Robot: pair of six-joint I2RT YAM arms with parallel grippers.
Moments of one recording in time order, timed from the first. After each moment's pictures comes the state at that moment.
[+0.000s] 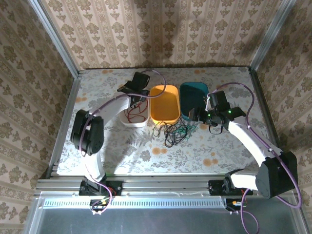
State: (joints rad) left arm -0.55 1.84 1.47 -0.40 -0.43 0.15; right arm 0.27 1.27 0.96 -0.64 -0.19 0.49
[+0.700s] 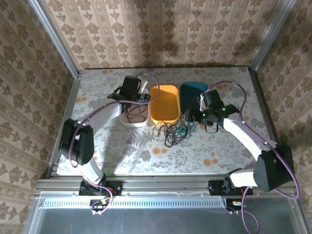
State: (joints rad) left arm -0.49 1.73 1.30 -0.30 -0.07 0.12; right arm 0.32 1.34 1.00 -0.65 -0.20 0.47
